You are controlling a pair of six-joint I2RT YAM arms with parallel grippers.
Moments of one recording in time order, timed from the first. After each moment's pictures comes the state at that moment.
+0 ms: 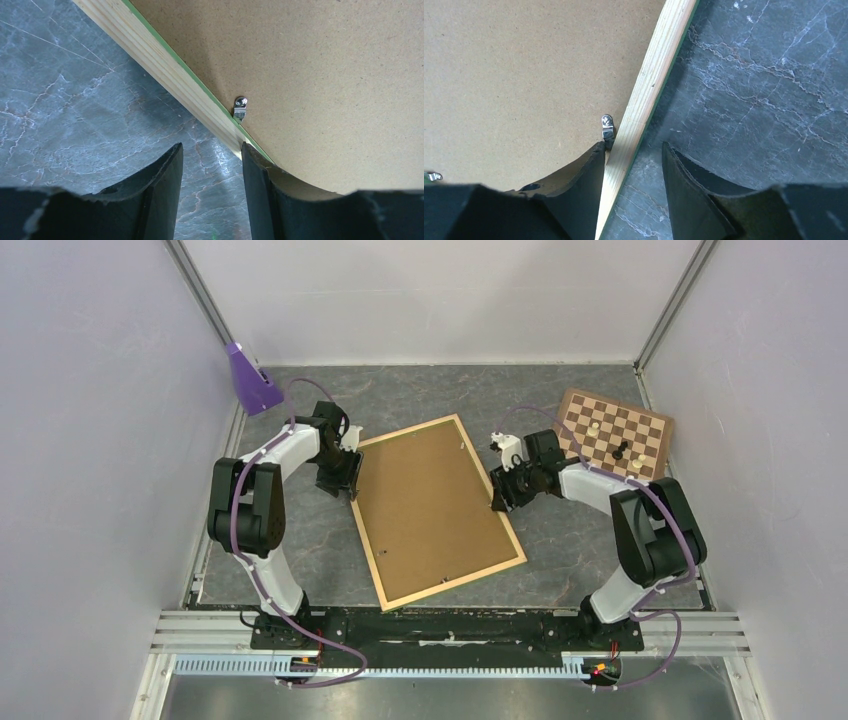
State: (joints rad) left arm -0.16 1.82 1.24 -0.81 0.14 0.09; right arm 0.31 1.64 0.85 -0.24 -0.43 -0.20
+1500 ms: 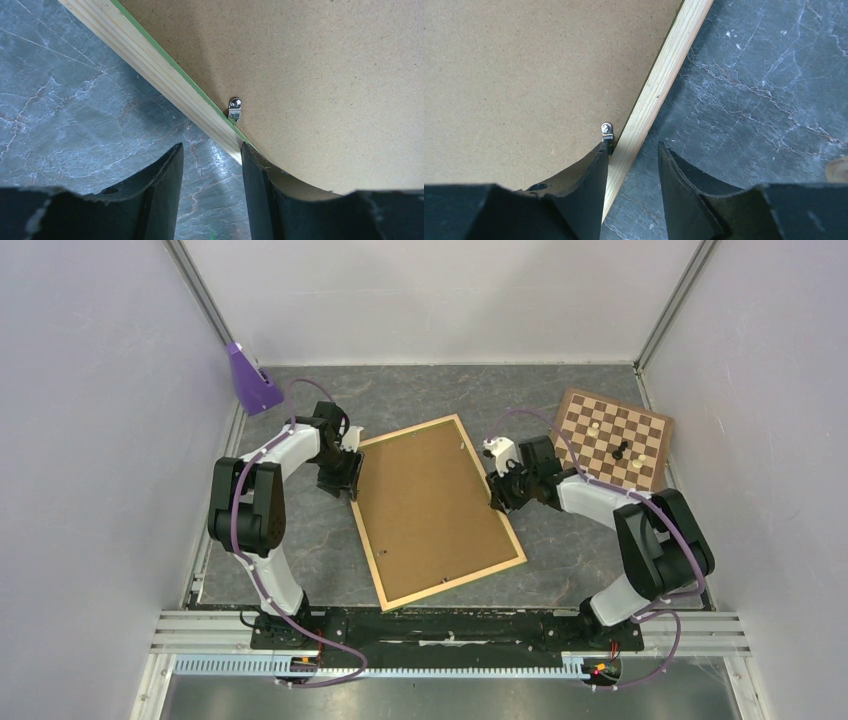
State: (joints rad) left arm -0.16 1.83 1.24 -0.81 0.16 0.09; right arm 0.36 1.59 0.79 -0.13 -0.34 -0.26
